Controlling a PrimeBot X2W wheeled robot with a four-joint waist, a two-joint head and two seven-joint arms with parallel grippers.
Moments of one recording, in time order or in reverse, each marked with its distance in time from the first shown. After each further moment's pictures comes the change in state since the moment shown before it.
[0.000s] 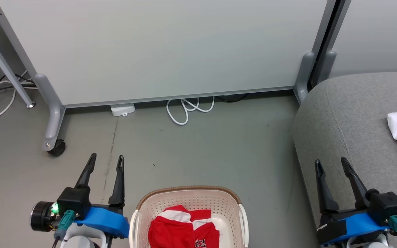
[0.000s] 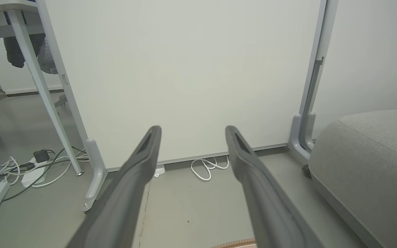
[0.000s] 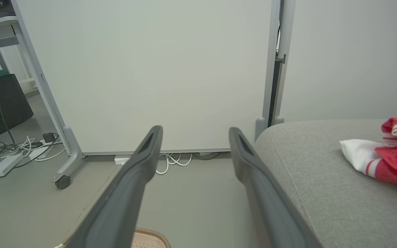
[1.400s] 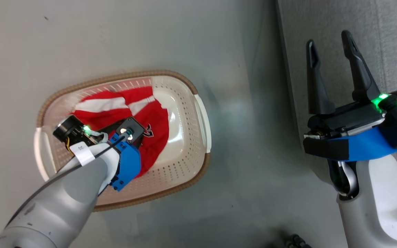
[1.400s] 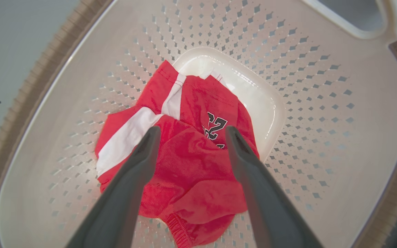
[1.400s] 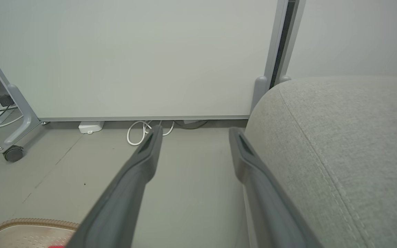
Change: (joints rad) left arm -0.765 0.166 -1.084 0.767 -0.367 -0.006 0.203; right arm -0.409 0.000 0.111 -0.175 0.003 0.000 0.000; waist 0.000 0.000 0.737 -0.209
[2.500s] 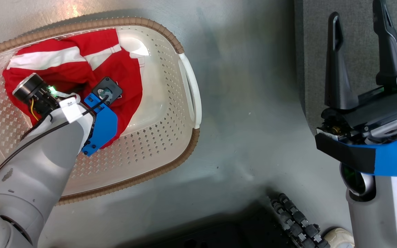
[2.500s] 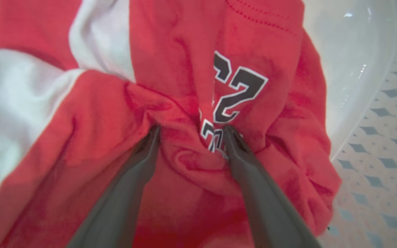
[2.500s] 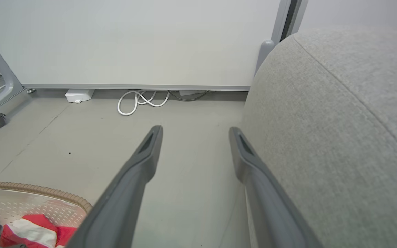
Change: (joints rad) left arm -0.205 0.011 -0.128 0.169 -0.011 0.000 0.121; right arm -0.015 0.000 0.015 -0.224 0.003 0.000 0.000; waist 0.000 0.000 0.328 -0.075
